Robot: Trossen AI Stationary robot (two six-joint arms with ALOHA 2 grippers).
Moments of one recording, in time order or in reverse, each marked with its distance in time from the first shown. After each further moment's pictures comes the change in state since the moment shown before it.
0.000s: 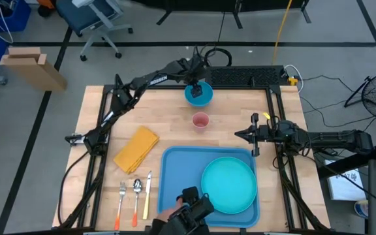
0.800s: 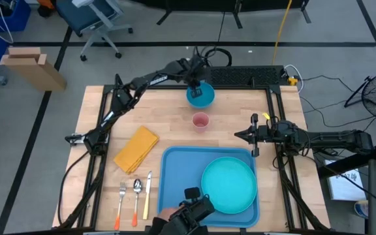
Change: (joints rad) left arm -0.002 0.004 0.003 0.007 0.022 0.069; right arm 0.000 0.000 0.000 -0.025 0.000 -0.001
